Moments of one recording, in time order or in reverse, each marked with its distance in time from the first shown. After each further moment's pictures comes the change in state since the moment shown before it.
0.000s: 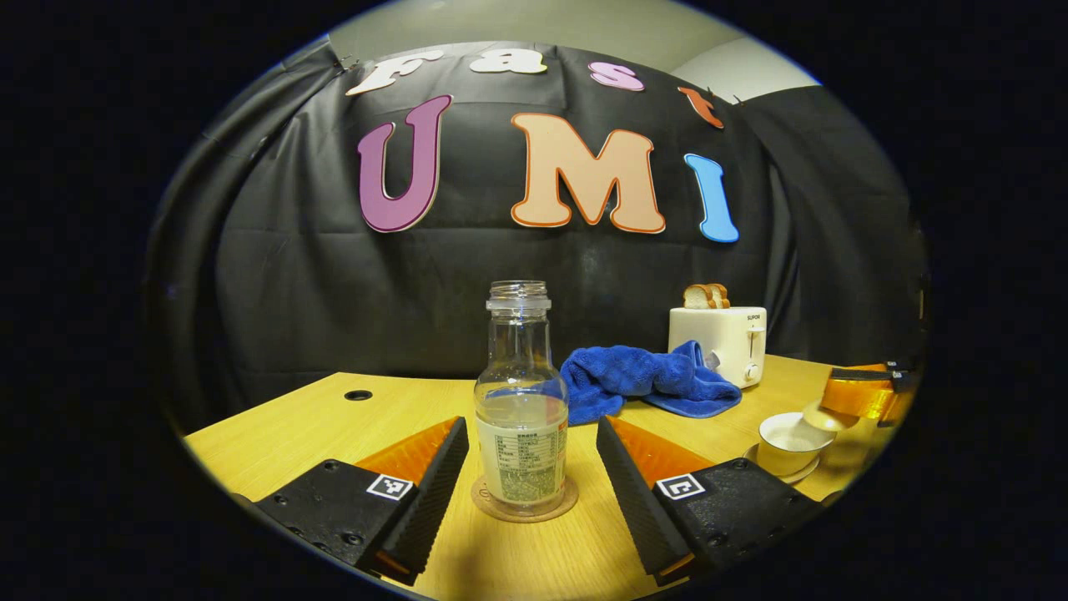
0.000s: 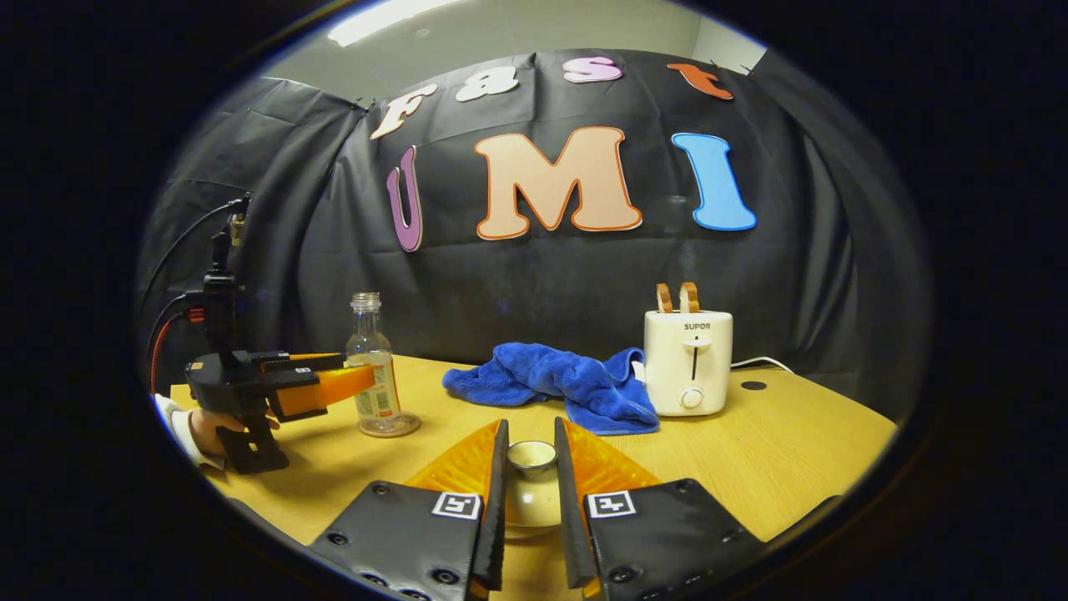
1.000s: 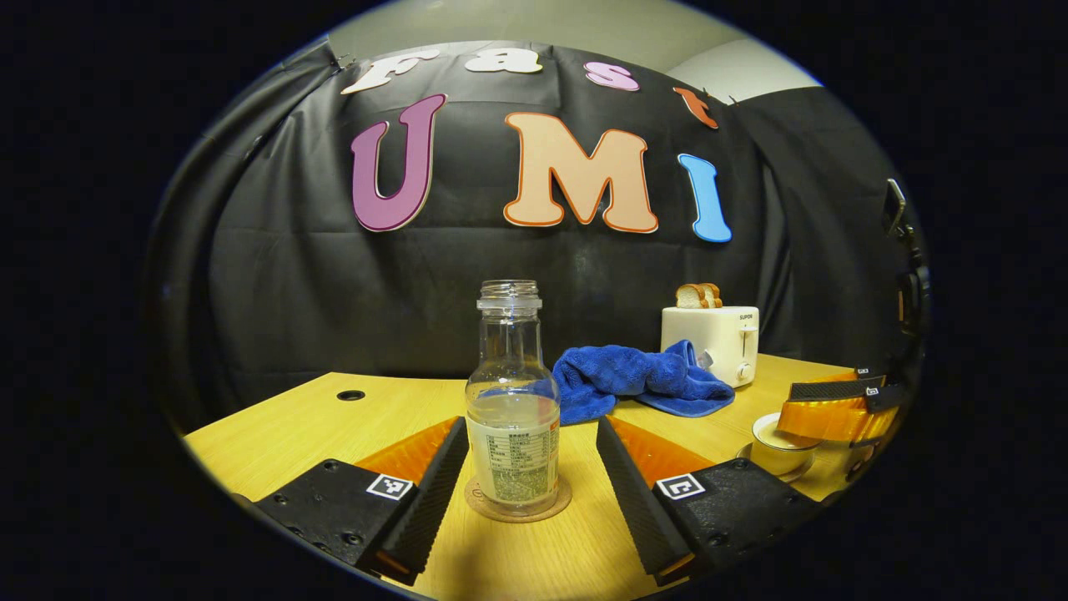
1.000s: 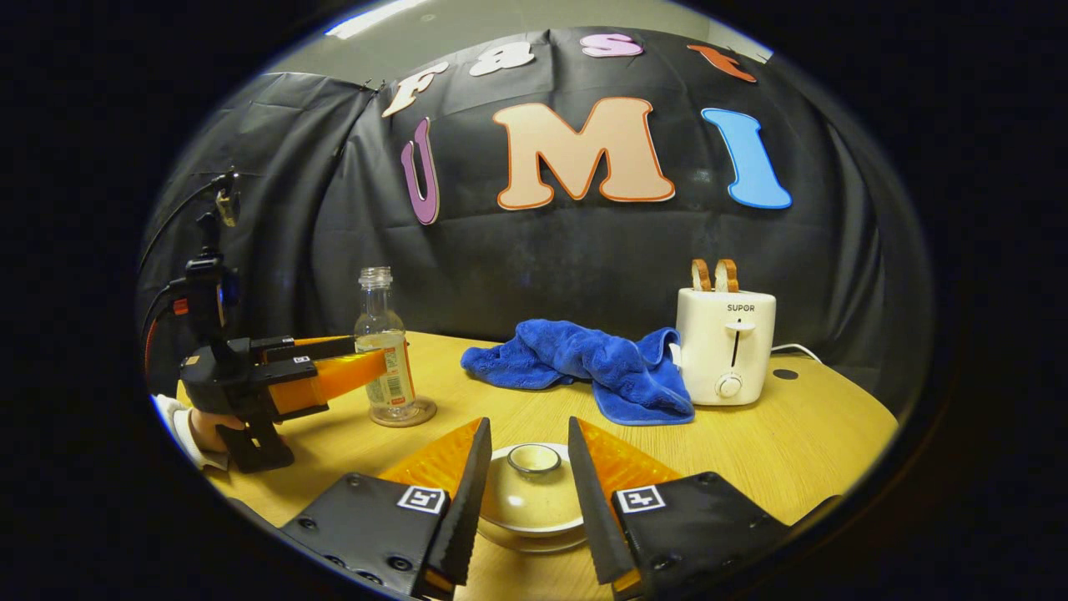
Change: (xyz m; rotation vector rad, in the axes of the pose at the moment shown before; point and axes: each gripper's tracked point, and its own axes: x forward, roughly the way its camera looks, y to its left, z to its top) left arm 0.000 -0.004 0.000 0.000 0.001 -0.026; right arm 0.019 0.014 -0.014 -0.009 0.086 0.063
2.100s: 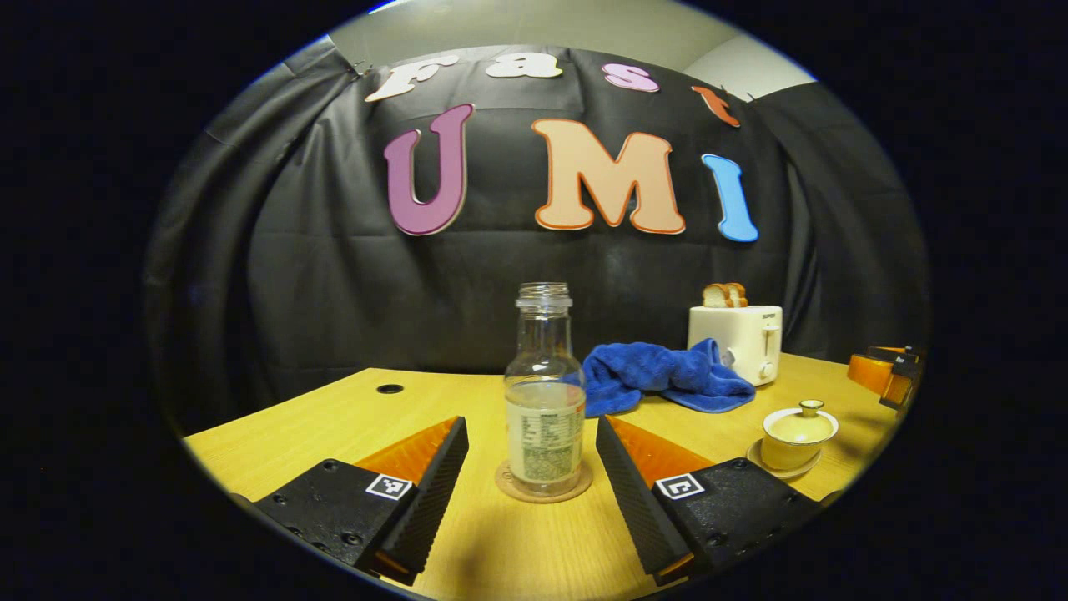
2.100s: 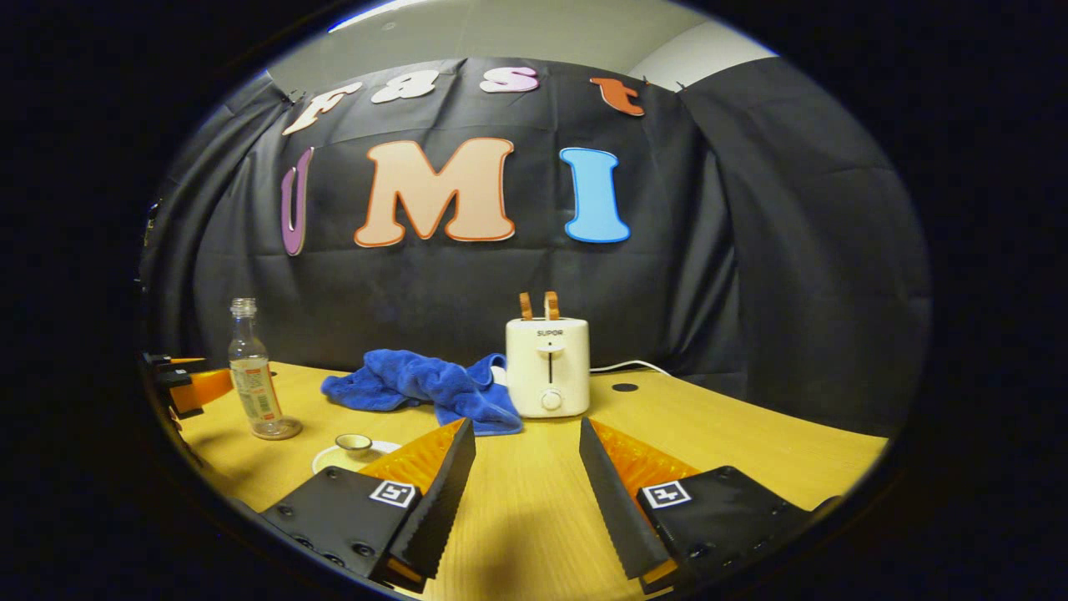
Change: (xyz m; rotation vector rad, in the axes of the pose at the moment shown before) left arm -0.040 0.030 0.000 0.005 0.005 0.199; right arm -0.079 -0.128 0.016 0.020 -0.130 -0.522
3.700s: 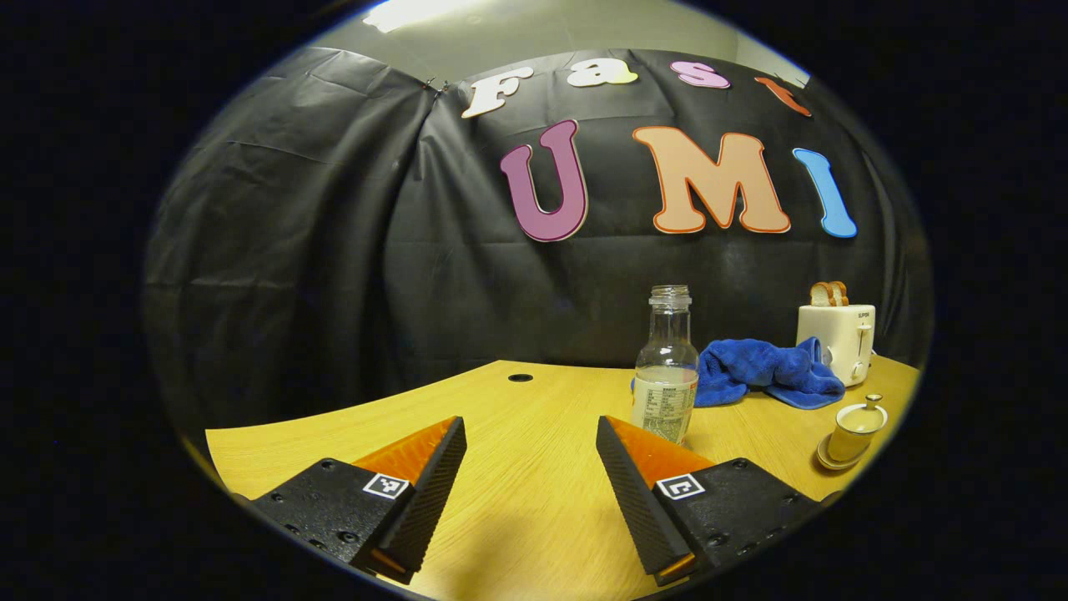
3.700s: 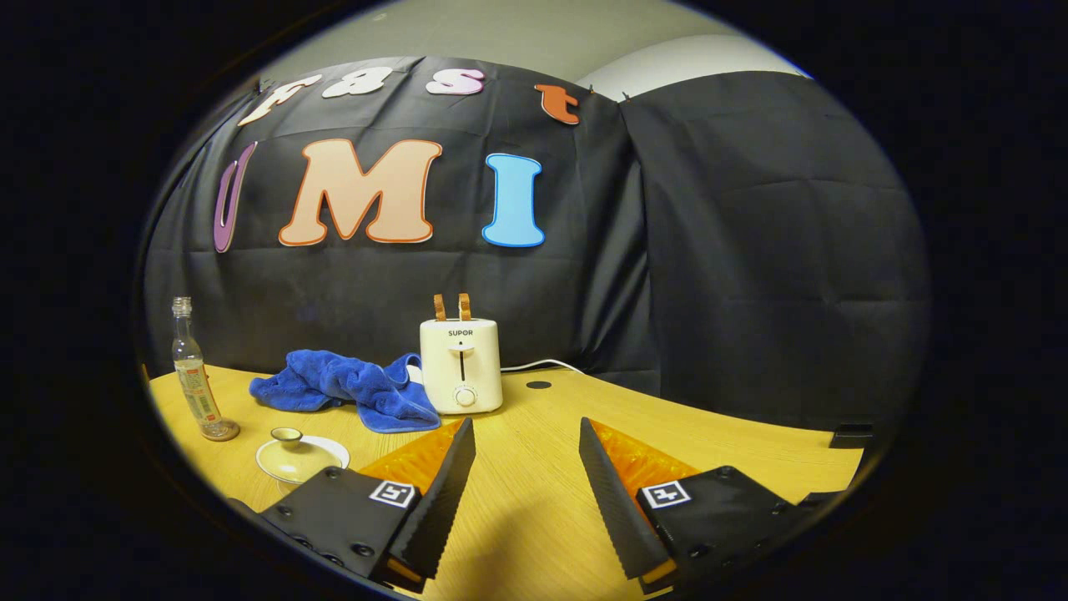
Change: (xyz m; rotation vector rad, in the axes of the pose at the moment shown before) left arm -0.059 0.062 0.000 0.006 0.005 0.368; right arm -0.030 -0.052 0.005 -0.010 -0.011 -0.262
